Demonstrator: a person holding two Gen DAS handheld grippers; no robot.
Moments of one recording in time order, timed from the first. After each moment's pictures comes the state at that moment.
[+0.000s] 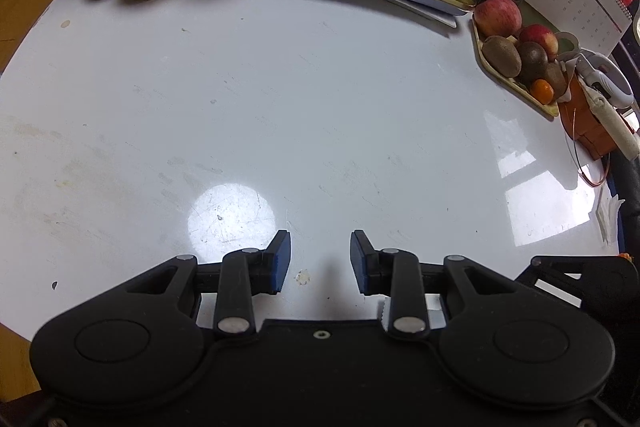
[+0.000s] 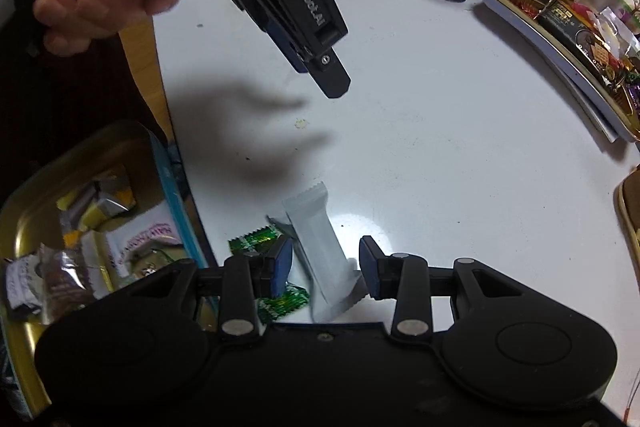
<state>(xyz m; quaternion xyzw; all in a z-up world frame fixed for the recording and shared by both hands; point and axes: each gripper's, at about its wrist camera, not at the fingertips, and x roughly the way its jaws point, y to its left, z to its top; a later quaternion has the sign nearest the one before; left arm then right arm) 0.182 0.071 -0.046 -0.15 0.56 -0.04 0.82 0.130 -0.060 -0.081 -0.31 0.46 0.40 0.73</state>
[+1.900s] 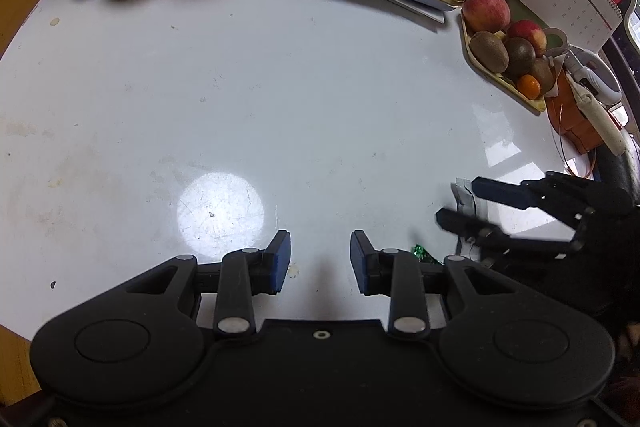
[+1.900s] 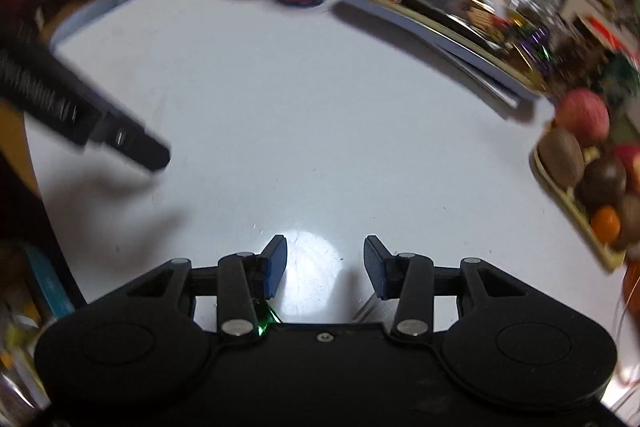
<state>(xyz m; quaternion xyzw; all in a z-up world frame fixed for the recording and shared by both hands) 0.186 0.075 -0.037 -0.16 0.57 -0.06 0.80 0.210 -0.075 -0.069 -0.12 0.47 0.23 0.84</state>
